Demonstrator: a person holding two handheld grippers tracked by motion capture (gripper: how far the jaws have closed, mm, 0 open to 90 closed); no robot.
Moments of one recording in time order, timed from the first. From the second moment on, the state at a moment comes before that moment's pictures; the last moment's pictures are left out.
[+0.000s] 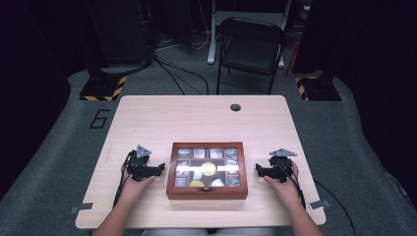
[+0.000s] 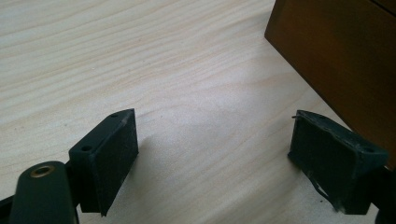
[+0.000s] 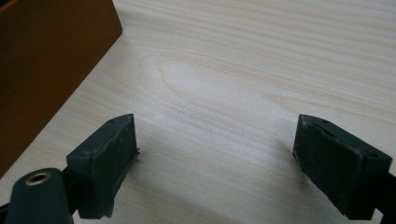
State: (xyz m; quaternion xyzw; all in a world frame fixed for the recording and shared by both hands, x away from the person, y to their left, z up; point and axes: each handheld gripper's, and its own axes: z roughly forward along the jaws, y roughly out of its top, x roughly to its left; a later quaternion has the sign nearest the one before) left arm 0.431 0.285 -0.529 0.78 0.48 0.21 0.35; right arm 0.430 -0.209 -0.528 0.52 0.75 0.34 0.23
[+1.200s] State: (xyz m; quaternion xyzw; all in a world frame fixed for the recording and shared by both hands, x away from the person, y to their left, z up) left arm 0.425 0.288 -0.517 0.76 0.51 0.20 0.36; right arm 0.427 -0.205 -0.516 0.52 0.76 0.33 0.23
